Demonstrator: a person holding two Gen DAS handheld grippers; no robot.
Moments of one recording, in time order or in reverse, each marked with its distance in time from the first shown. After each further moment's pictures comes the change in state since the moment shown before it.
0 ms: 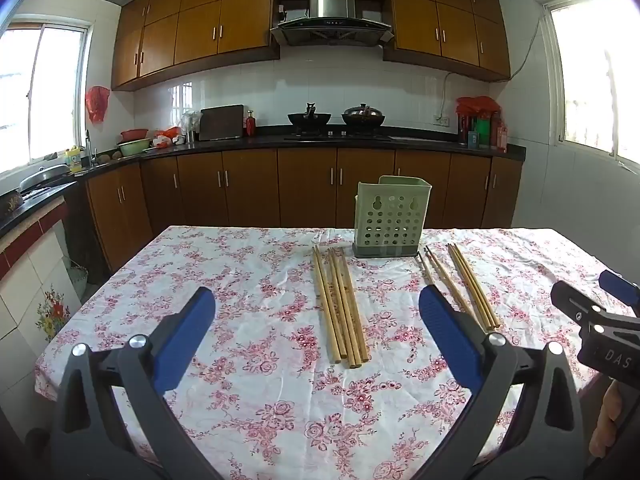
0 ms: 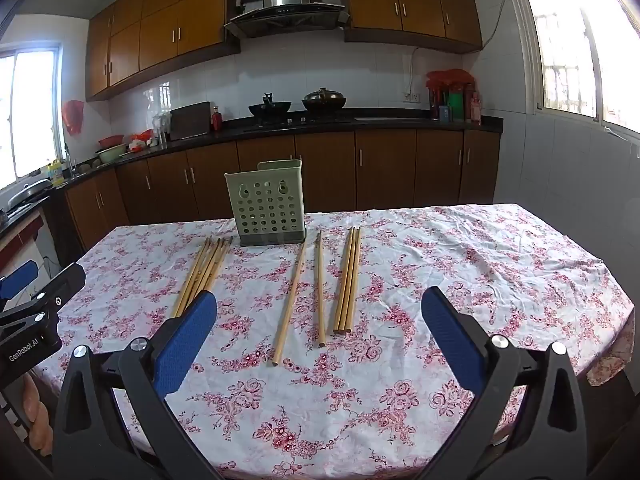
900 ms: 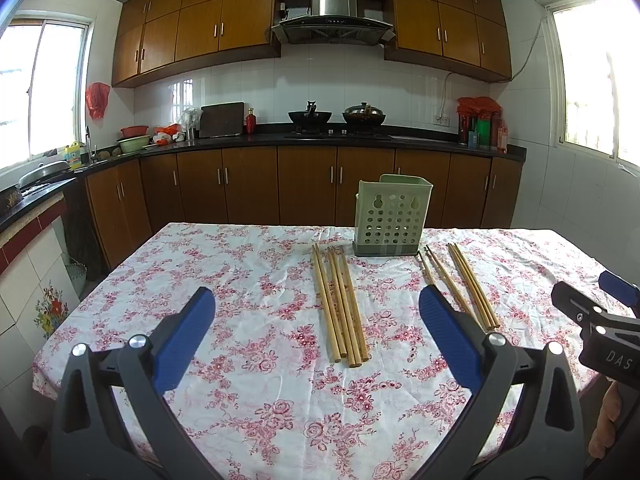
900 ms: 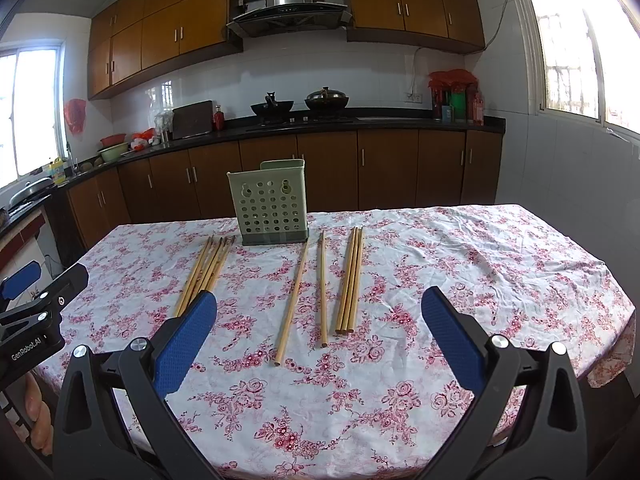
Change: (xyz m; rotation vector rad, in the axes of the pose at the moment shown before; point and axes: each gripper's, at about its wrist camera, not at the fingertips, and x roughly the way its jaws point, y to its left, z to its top) left arm -0.001 -0.002 0.000 -0.002 0.003 0.000; right arm 0.000 0.002 0.000 -0.002 0.001 0.002
